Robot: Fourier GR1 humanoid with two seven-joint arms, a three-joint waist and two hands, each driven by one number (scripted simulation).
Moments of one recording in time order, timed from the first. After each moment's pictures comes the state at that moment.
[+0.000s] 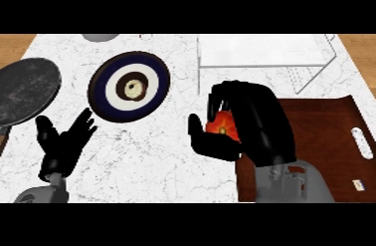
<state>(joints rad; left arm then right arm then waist) -0.06 0.19 0.09 -1.34 0.14 -0.01 0.29 -0.50 -0.01 0.38 -1.88 0.81 0.22 0.78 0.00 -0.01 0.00</state>
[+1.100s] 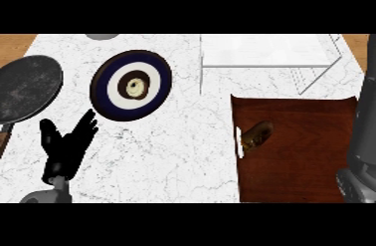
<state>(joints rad) -0.03 0.17 0.07 -1.38 0.11 -0.01 0.28 -1.20 -0.22 -0.17 -1.53 0.69 0.38 0.86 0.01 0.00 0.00</state>
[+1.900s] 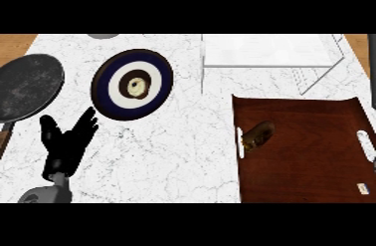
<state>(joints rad) -0.06 0.17 0.09 -1.37 0.11 -0.02 0.30 -1.32 -0.36 -0.19 -1.00 0.72 0.28 0.51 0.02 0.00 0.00</state>
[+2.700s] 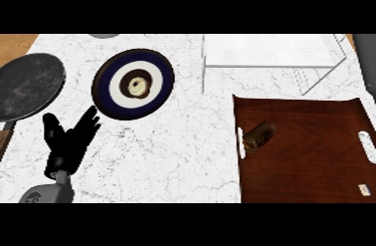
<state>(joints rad) -0.07 0.16 0.09 -1.36 0.10 -0.02 0.30 -1.40 -0.39 -0.21 -0.61 0.77 0.06 0.23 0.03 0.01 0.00</state>
